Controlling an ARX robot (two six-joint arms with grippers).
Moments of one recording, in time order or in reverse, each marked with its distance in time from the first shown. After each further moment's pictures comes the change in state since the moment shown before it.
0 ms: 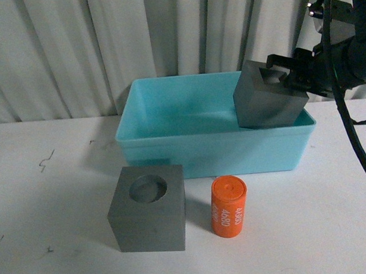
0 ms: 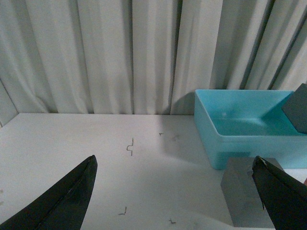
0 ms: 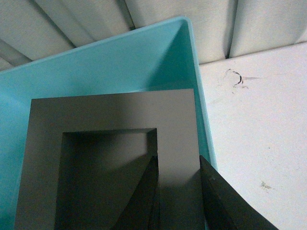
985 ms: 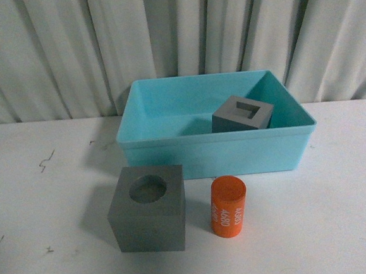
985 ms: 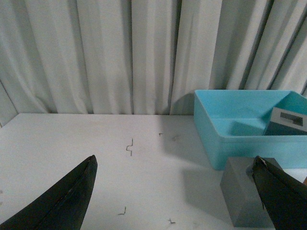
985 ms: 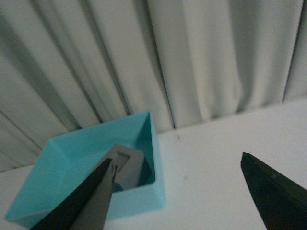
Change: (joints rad) left arm 0.000 0.000 0.000 0.000 0.000 0.000; right arm -0.151 -1.114 -0.859 0.147 0.018 -0.035
